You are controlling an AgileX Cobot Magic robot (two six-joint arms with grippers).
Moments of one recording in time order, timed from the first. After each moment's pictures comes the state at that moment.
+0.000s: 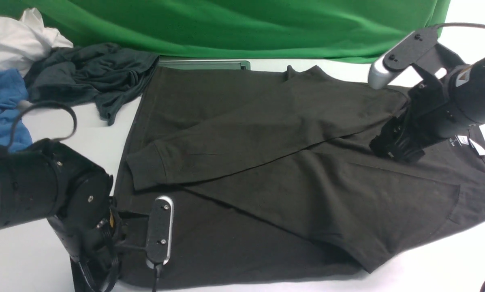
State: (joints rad) right arm 0.29 1.49 -1.12 0.16 0.80 -0.50; left arm -0.38 1.54 -0.72 0.14 0.84 0.98
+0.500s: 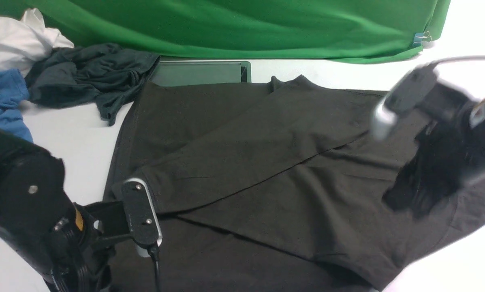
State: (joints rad) right arm 0.43 1.37 -0.99 0.15 0.98 -0.54; left arm -0.41 1.26 -0.73 -0.01 1.06 0.73
